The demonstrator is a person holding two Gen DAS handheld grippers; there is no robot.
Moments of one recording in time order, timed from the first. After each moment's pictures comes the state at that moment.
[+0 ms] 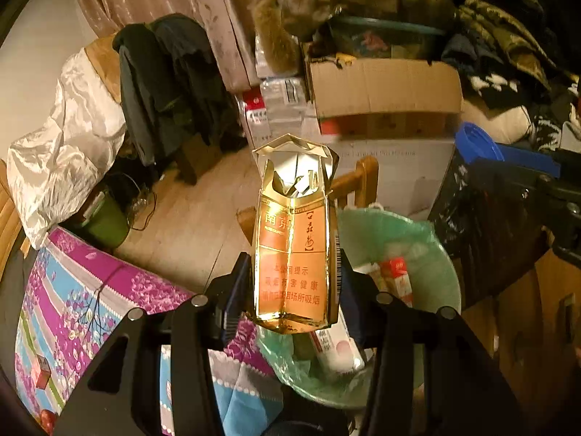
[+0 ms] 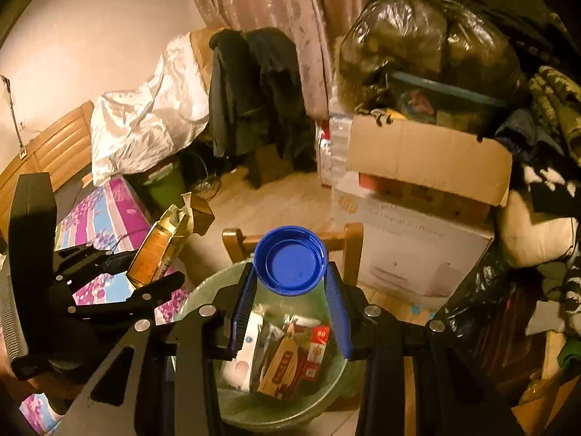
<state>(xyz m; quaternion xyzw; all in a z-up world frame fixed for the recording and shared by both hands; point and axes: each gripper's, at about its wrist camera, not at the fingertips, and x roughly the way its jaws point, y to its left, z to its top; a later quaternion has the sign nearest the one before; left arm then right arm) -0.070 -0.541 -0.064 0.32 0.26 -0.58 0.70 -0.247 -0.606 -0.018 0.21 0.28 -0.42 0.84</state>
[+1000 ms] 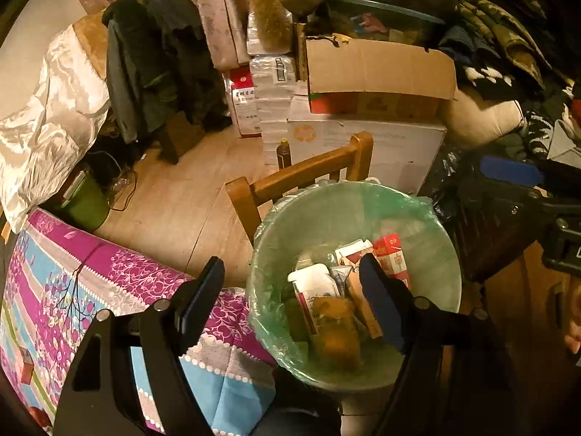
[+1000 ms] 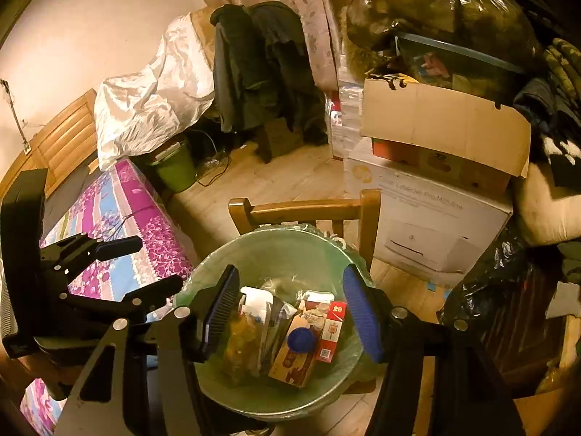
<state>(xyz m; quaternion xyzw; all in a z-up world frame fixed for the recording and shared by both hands) -0.050 -0.535 -0.083 0.32 0.30 -0.60 0.67 -0.231 -0.610 -0.050 0.25 0.31 -0.39 0.83</state>
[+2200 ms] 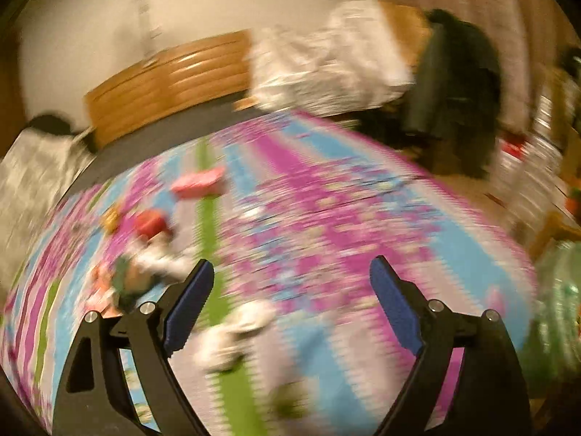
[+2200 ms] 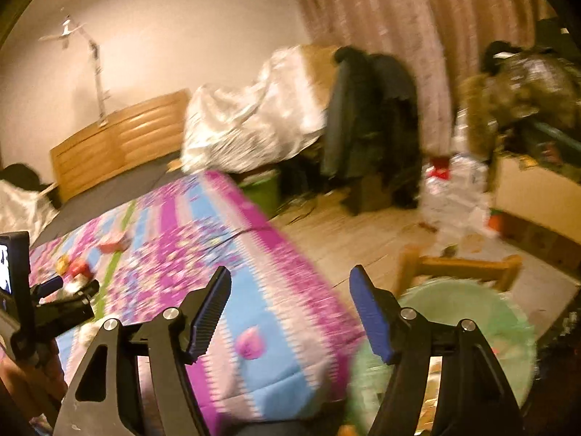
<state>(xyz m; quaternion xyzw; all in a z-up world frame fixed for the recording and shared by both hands) 0.155 -0.231 -0.095 0.12 0.31 -0.17 0.93 -0.037 -0.438 -0.051 0.14 0.24 -0.26 0.92</state>
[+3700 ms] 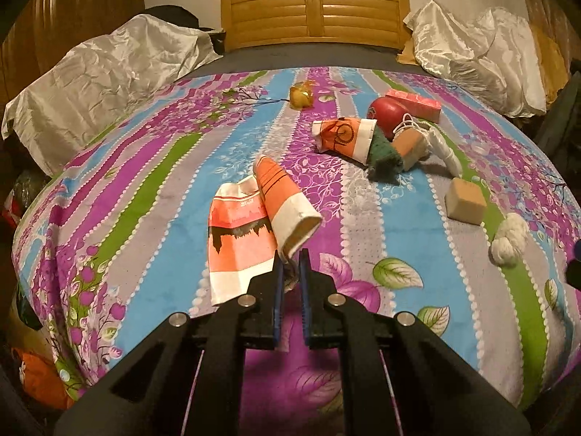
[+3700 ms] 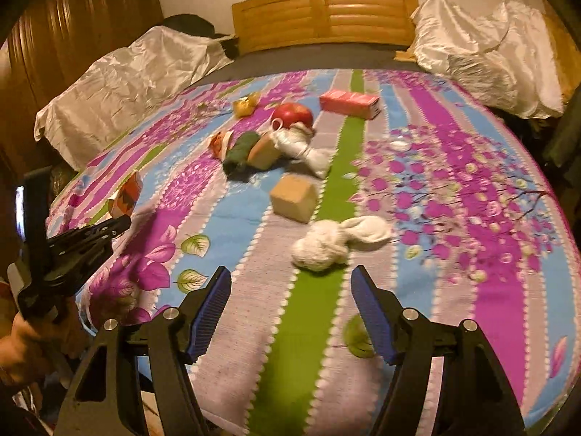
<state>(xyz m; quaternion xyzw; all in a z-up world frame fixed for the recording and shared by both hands) 0.161 0.046 -0.154 0.03 0.40 0.03 0.92 0.171 -0.165 -0.136 0.04 0.42 0.12 0.90</state>
